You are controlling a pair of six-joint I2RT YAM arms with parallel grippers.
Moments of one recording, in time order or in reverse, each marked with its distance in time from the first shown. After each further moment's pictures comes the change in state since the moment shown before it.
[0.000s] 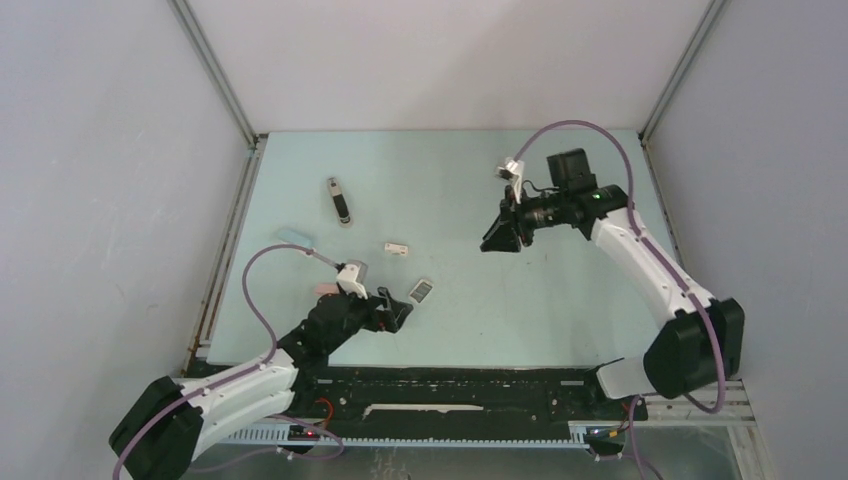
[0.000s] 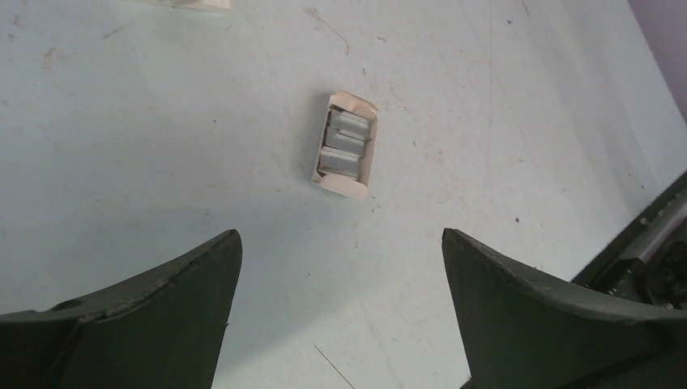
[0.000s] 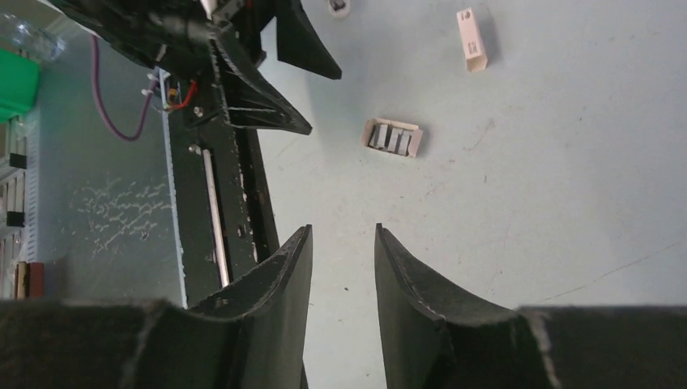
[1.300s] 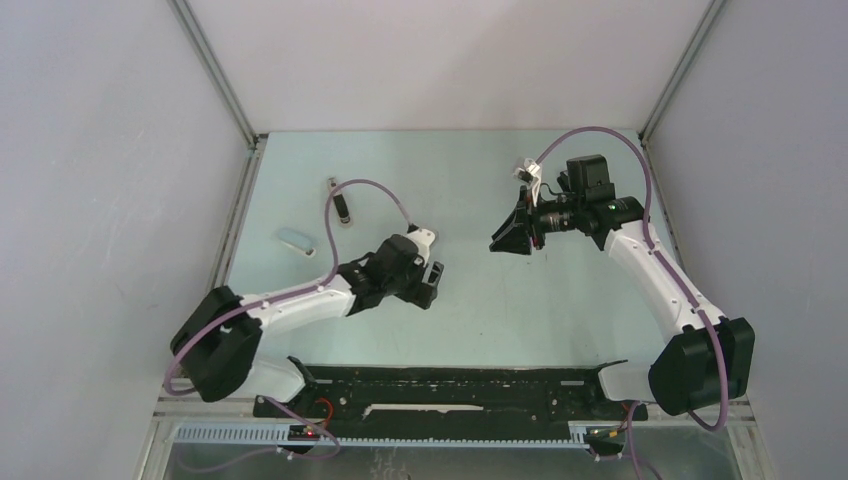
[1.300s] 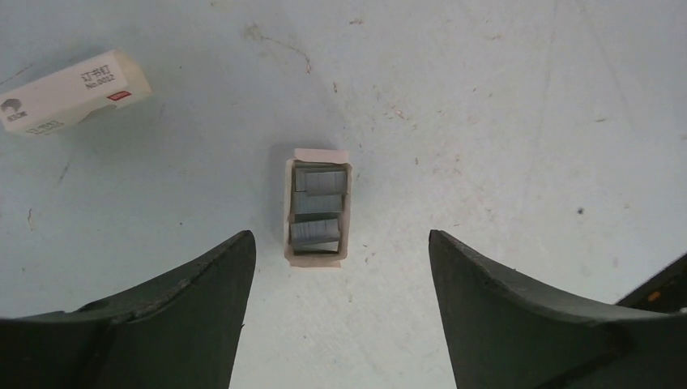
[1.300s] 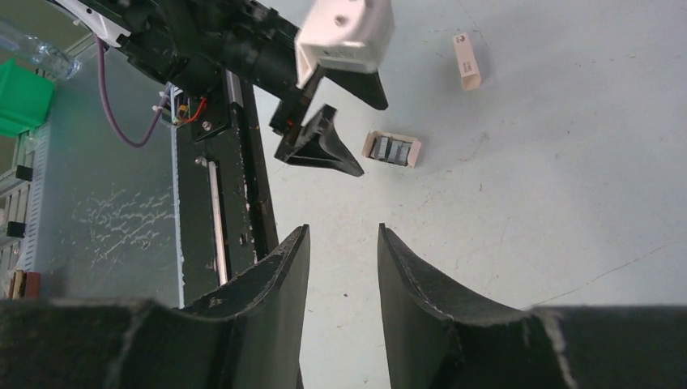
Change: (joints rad) left arm -0.096 0.572 0.660 -0.504 -0.020 0.301; right arm -0.117 -0.126 -0.117 0.090 -0.125 0.008
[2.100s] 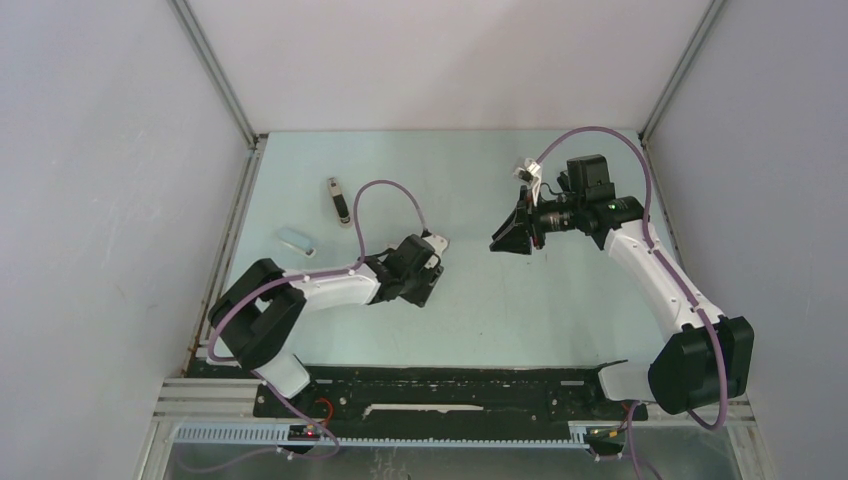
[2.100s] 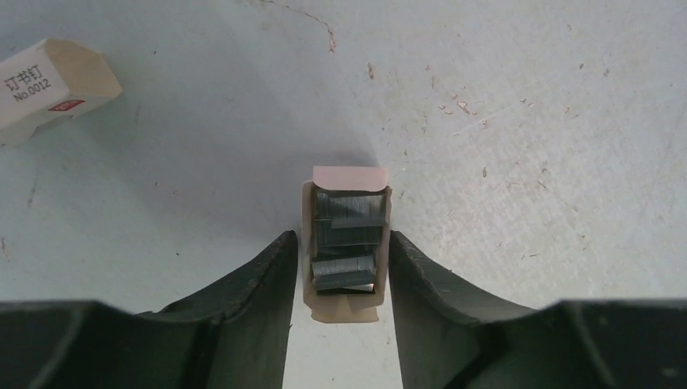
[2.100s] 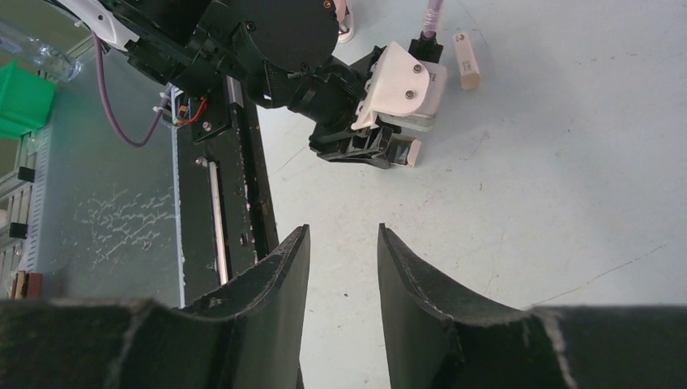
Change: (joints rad) left arm -0.005 0.259 0.099 -0.041 -0.043 0.081; right arm -0.002 0.005 0.000 0.000 -0.003 0.002
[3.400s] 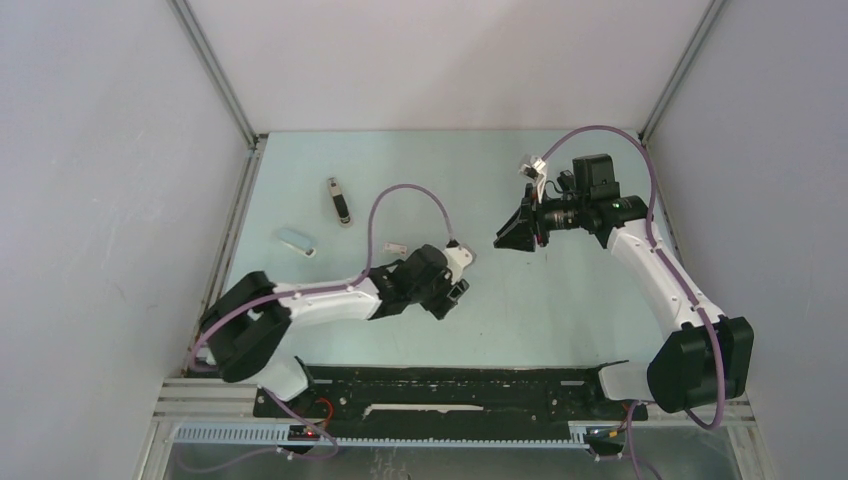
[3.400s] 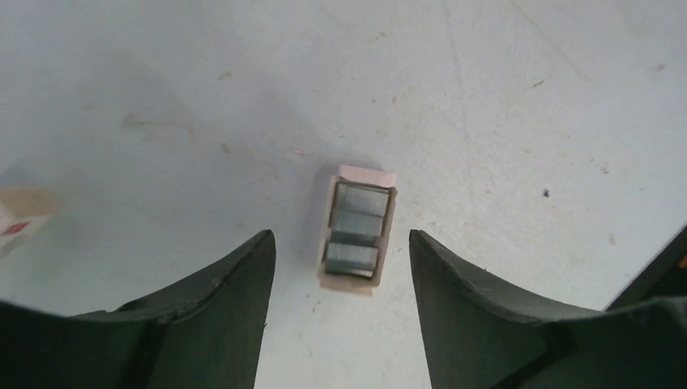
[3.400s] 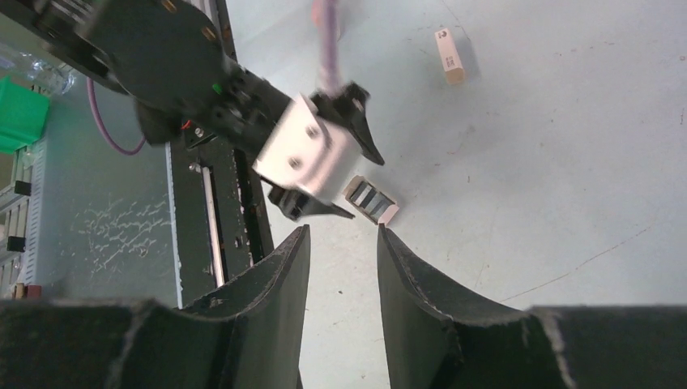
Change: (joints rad) left arm -0.143 -0.032 0.002 0.109 0.057 0.136; right arm -0.035 0.003 0.000 0.001 0.003 0.011
